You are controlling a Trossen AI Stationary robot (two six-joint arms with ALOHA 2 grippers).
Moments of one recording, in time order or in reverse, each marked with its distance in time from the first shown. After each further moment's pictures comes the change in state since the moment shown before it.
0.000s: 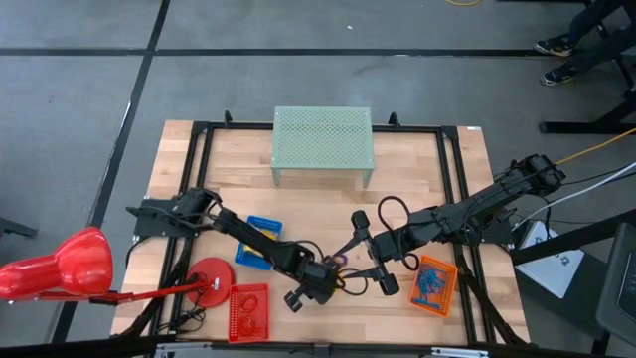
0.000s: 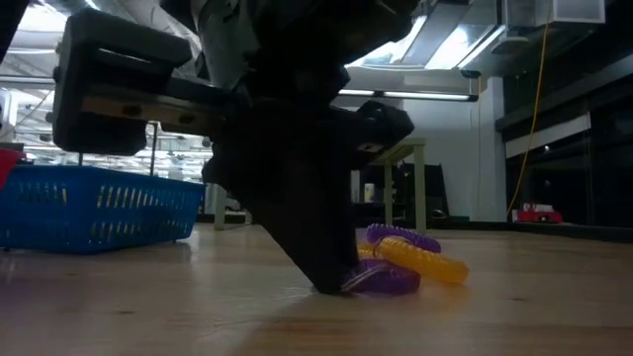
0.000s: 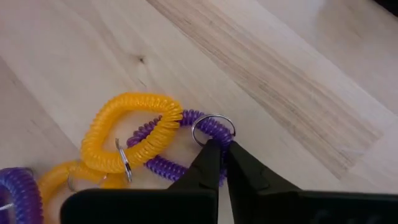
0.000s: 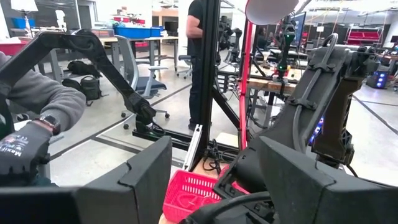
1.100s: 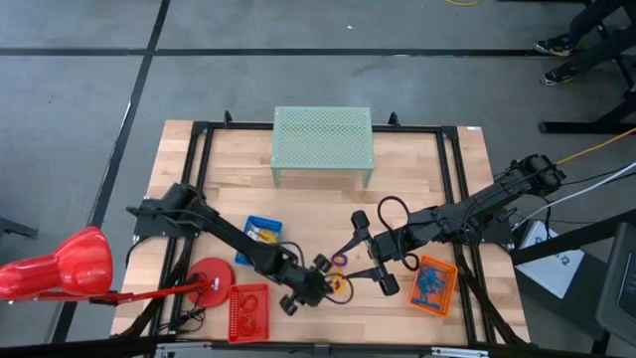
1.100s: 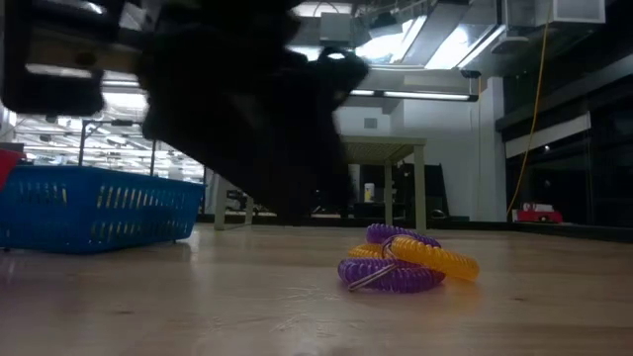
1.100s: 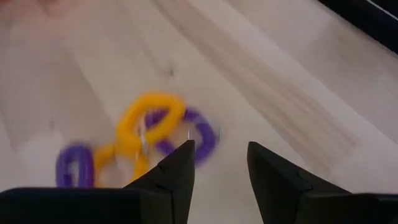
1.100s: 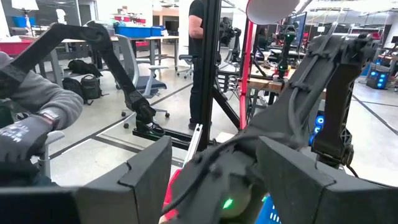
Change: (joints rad) left arm -0.096 -0.168 -0.171 0.215 -0.167 -0.080; right arm 0.000 0.000 0.000 -0.001 -0.002 -0.004
